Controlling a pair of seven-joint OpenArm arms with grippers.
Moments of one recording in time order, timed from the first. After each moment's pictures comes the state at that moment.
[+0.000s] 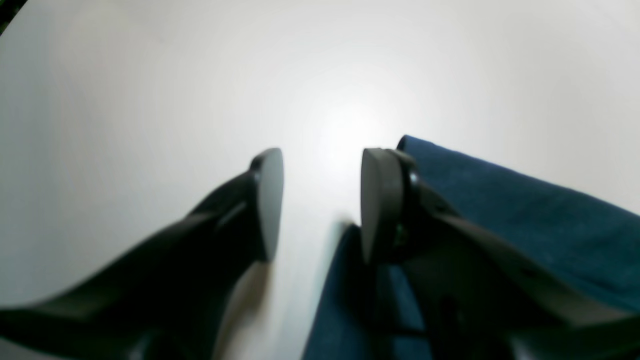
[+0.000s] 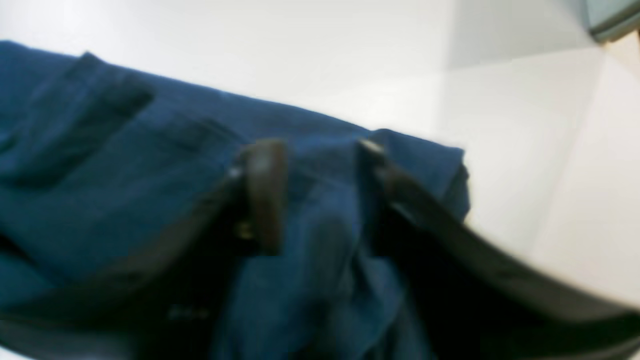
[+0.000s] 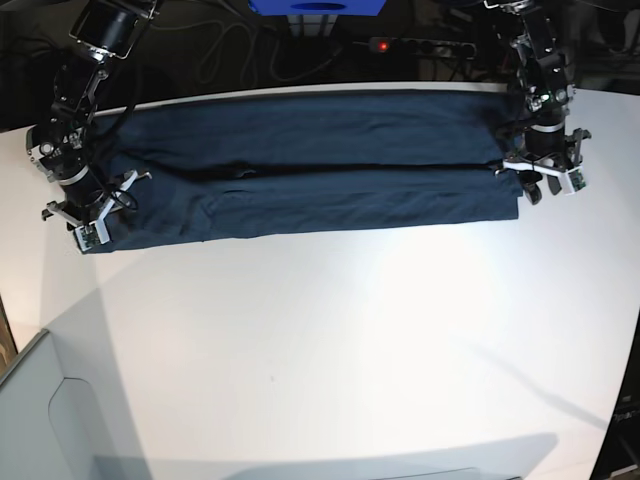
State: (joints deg) left arm 19.5 -8.7 -28.0 91.9 -16.7 -5.3 17.6; right arm -6.4 7.0 31.5 90.8 -5.5 46.5 -29.4
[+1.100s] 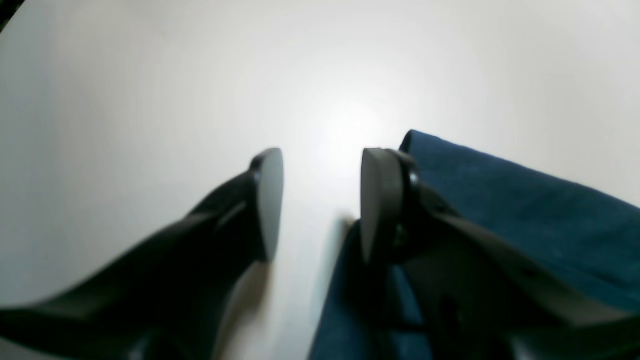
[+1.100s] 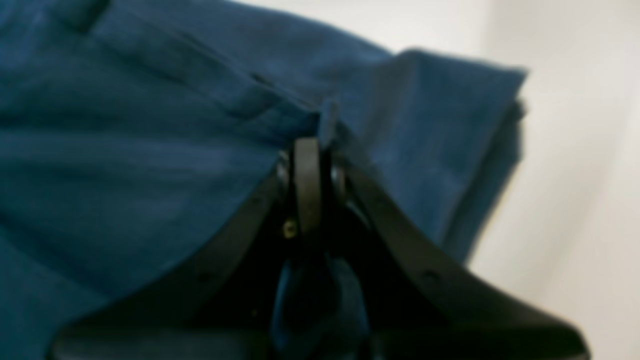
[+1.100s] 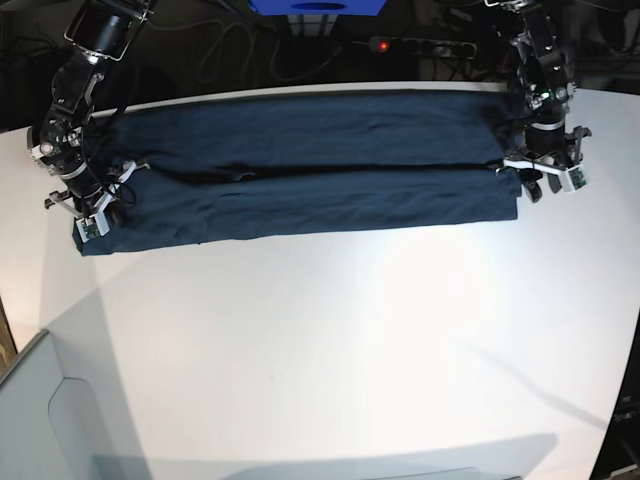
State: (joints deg) left arm 20.0 -8.6 -28.1 91.9 -16.7 -5.3 17.6; right arm -6.6 8.5 31.5 86.7 -5.6 46.5 -29.4
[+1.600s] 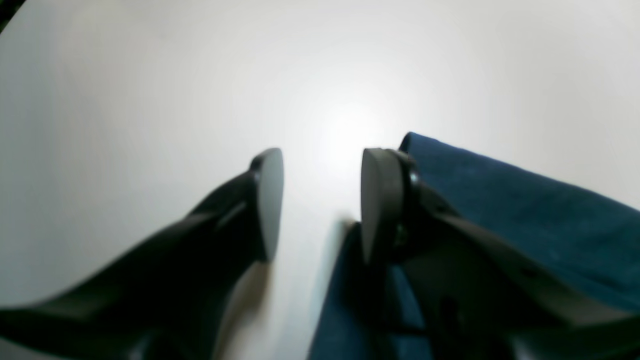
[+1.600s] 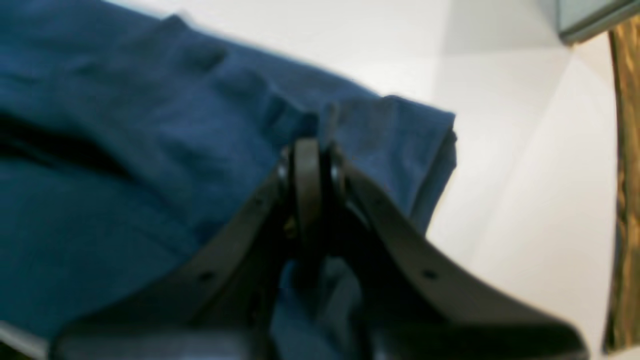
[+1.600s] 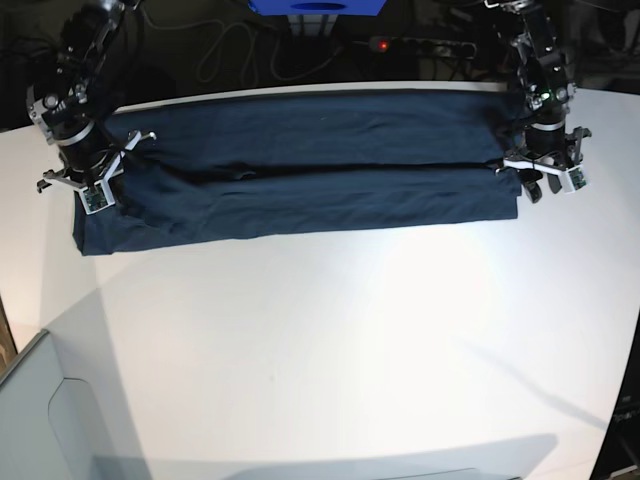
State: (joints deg) left arm 19.8 -8.7 -28.2 91.9 -16.7 -5.3 17.6; right arm -19.4 3.7 31.8 109.1 -5.5 46.7 -29.4
